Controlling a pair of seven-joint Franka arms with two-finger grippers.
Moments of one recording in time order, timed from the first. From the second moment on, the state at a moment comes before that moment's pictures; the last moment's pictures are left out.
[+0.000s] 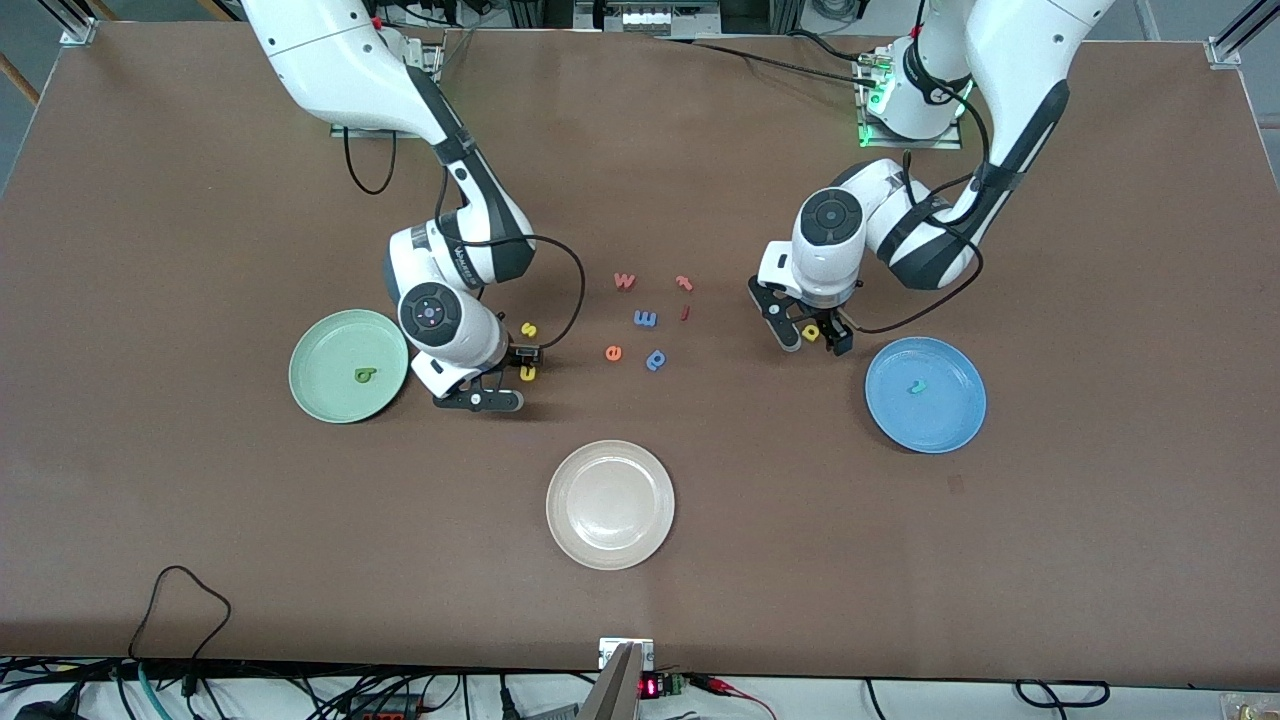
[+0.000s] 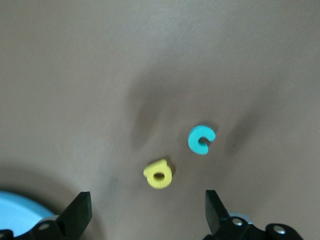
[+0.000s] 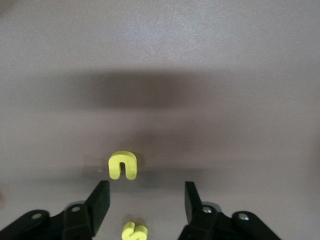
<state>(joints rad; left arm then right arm) 0.05 0.44 -0.56 -2.18 0.58 2.40 0.21 0.59 0.65 -0.11 -1.75 0.19 2.27 0.42</state>
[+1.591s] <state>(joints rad) 0.13 0.52 -0.57 -2.18 0.67 2.48 0.30 0.62 0.72 -0.11 -1.68 0.19 2.28 0.52</state>
